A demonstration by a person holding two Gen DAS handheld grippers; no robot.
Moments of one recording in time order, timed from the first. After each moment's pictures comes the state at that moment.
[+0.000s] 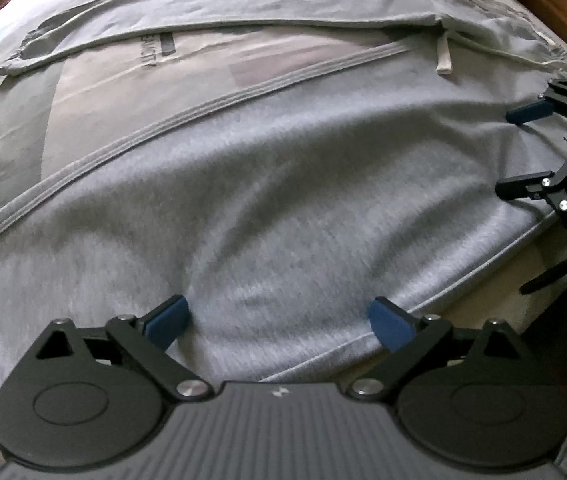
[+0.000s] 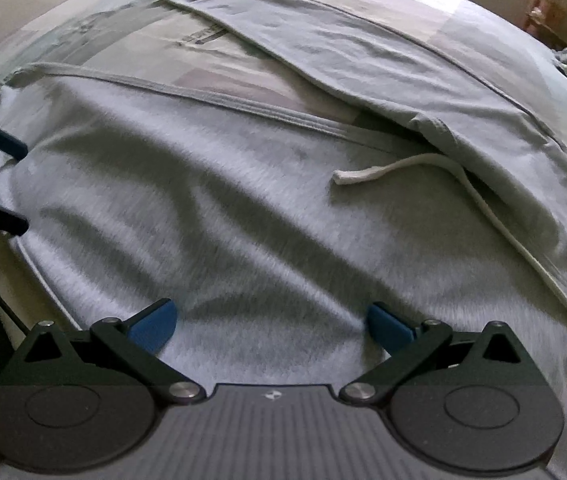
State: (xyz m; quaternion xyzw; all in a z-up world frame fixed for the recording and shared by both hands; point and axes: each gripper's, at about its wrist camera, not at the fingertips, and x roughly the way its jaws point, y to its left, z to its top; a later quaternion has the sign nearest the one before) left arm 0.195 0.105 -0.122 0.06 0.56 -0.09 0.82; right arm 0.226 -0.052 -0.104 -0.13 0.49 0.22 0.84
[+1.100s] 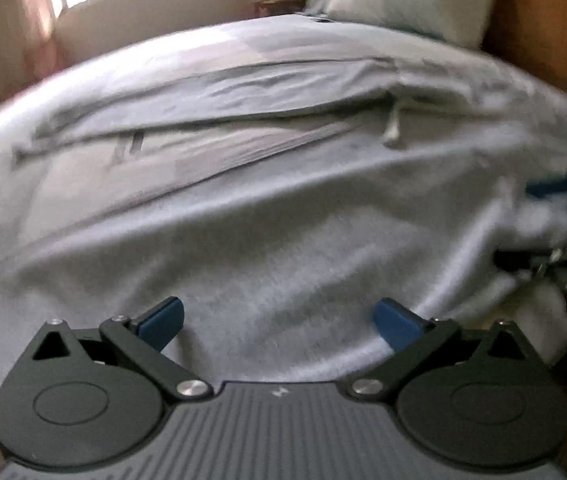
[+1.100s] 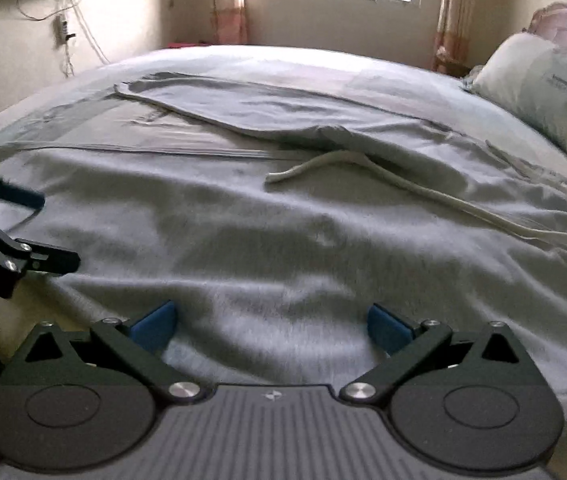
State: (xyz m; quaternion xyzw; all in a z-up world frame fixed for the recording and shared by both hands) left arm 0.174 0.039 -0.135 0.03 0.40 -0.06 0.91; right arm 0.142 -0.080 -0.118 -0.05 0.35 0.14 0.92
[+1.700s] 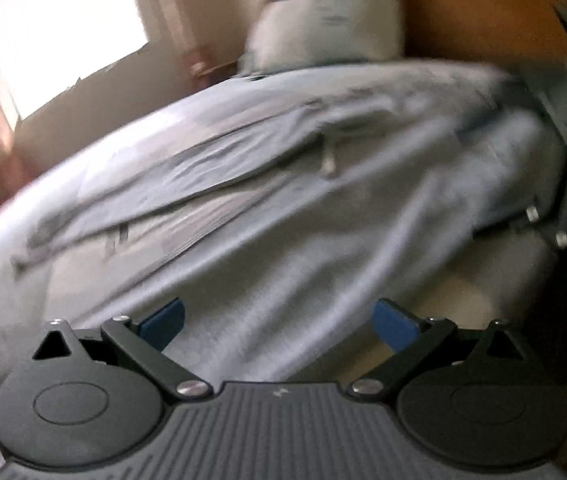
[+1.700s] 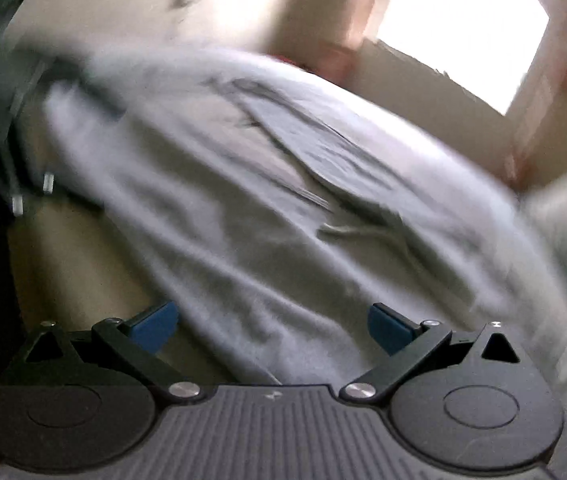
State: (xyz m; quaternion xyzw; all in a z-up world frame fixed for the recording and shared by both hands) left arm 0.106 0.007 -0.121 0.26 0.28 -0.14 0.91; right arm 0.089 -0.056 -0.099 -0.30 0.25 0.24 0.89
